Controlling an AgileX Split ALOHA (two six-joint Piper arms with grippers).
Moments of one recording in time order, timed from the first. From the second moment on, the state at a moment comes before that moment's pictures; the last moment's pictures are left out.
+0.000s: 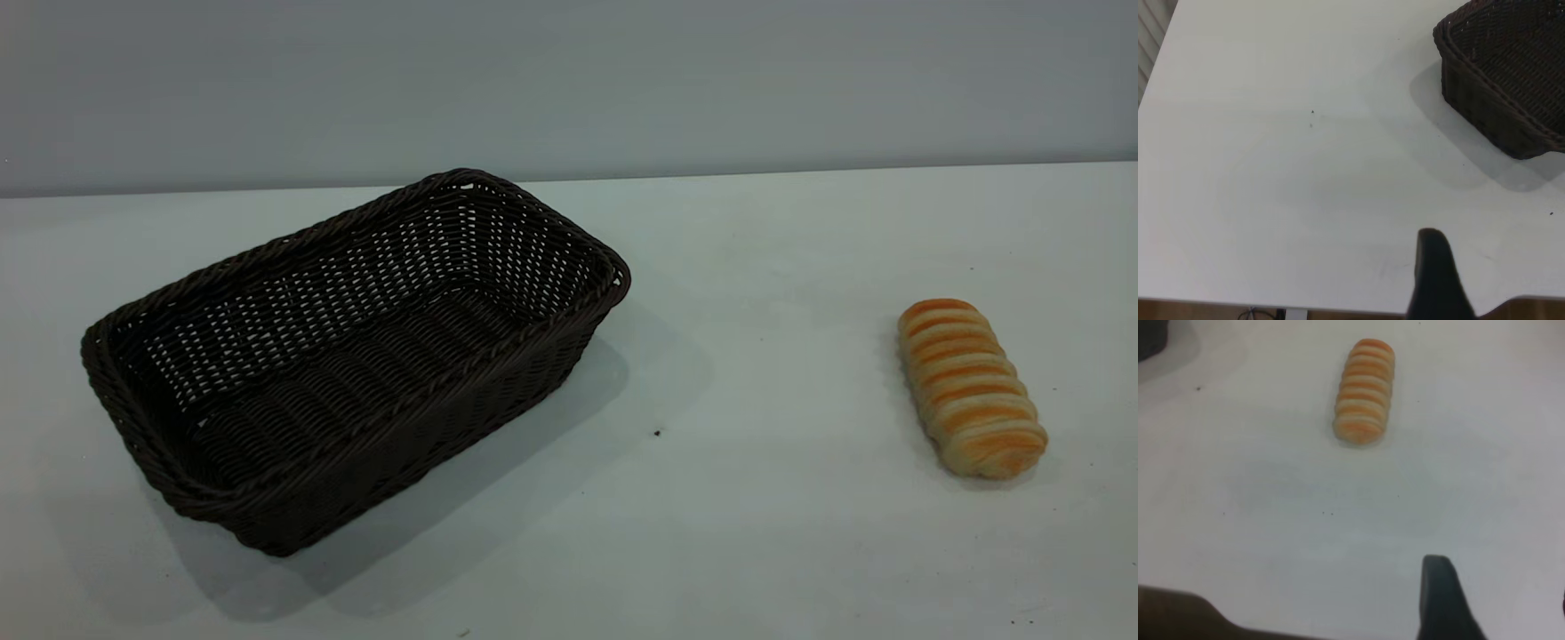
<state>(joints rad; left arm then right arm) -0.05 -0.02 -0.49 0.10 1.14 -0.13 0.01 0.09 -0.48 0.07 1.12 -0.14</state>
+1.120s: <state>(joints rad) -0.05 0.03 -0.52 0.05 1.04 -0.13 0.01 0.16 -0.51 0.07 1.07 -0.14</state>
